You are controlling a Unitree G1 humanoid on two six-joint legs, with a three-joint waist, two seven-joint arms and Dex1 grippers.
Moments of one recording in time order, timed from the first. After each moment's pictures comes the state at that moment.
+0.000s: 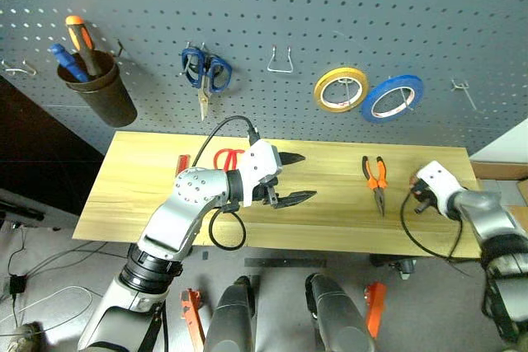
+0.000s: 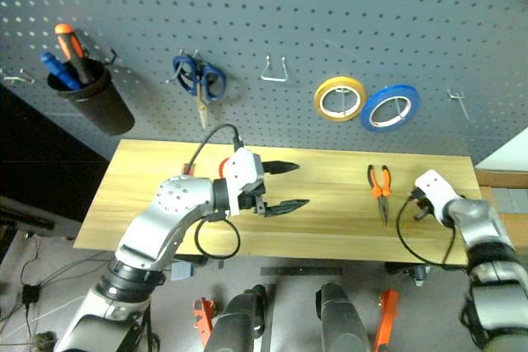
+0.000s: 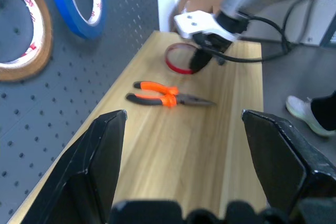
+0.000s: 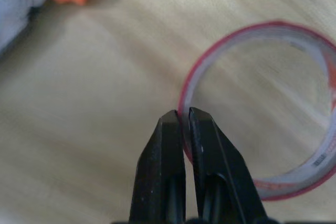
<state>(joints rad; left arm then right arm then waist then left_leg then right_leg) -0.50 0.44 -0.24 -0.21 -0.25 0.33 -0.90 -0.38 -0.76 -0.02 0.52 -0.12 0.24 0.67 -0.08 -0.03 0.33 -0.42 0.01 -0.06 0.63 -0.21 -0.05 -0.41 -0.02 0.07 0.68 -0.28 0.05</state>
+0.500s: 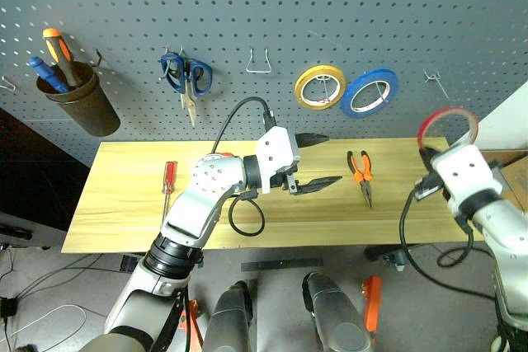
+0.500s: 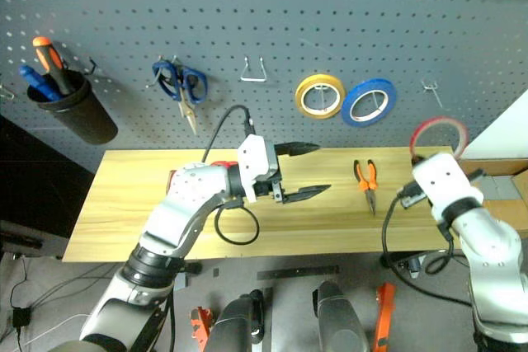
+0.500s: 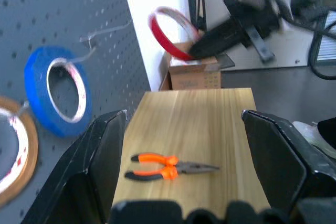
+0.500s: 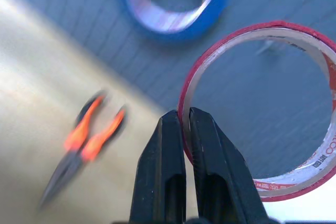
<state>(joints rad) -0.60 0.33 -0.27 -0.11 -0.21 0.14 -0.90 -0.10 -0.60 -0.22 -0.60 -0.12 0.52 0.40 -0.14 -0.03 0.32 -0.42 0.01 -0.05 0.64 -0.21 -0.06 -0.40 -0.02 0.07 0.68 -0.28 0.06</state>
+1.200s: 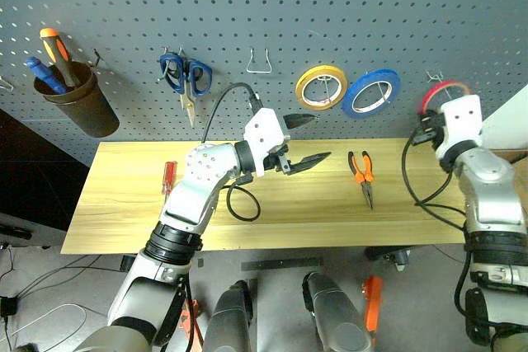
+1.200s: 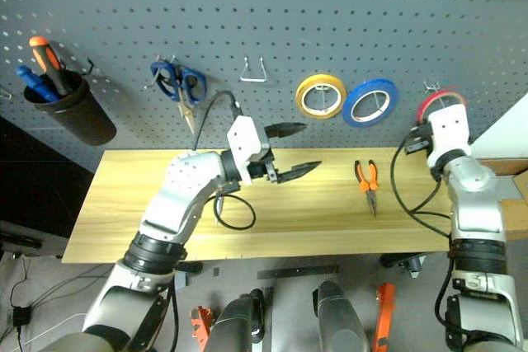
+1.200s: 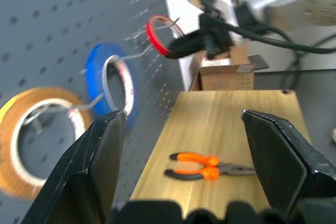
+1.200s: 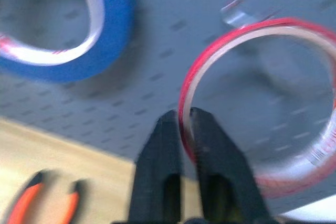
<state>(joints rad) -0.64 0.38 -0.20 0.01 -0.20 0.09 -0.87 -0.48 -0.51 -0.19 0.16 0.03 0.29 0.38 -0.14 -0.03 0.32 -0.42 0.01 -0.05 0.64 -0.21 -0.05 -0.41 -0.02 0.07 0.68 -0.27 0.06</state>
